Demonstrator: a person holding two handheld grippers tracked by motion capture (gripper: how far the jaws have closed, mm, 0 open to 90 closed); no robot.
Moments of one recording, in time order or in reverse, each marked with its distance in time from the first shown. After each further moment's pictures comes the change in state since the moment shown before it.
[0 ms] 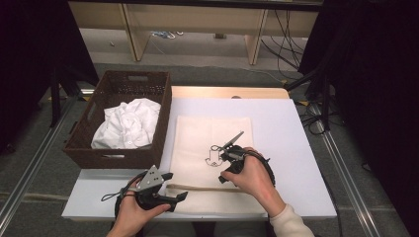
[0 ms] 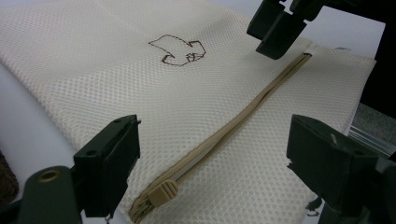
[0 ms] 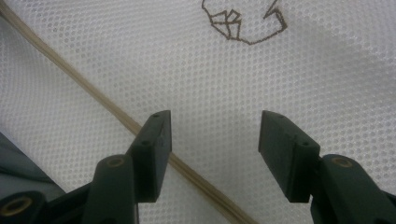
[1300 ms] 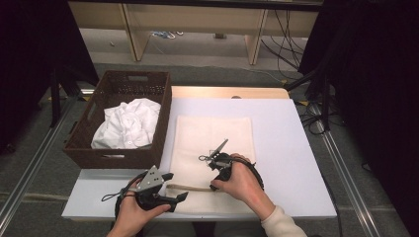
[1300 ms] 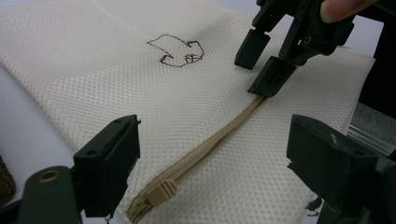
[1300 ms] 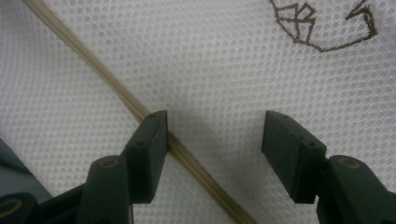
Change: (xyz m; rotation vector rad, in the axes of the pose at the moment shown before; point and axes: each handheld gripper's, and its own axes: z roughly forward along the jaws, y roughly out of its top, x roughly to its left) left arm 0.000 0.000 0.001 -0.008 -0.001 0.017; right arm 0.023 0.005 0.030 0.046 0.002 -0.118
